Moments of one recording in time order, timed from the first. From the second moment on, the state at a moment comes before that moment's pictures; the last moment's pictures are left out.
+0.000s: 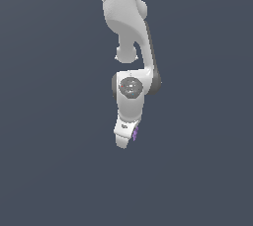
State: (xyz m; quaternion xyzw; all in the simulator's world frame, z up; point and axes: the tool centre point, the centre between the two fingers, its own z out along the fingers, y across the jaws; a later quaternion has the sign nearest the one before) arm 0.045 0.013 0.057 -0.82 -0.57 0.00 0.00
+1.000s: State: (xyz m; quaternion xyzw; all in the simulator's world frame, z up) arm -0.002 0.021 0.204 -0.82 -0.57 0.00 0.00
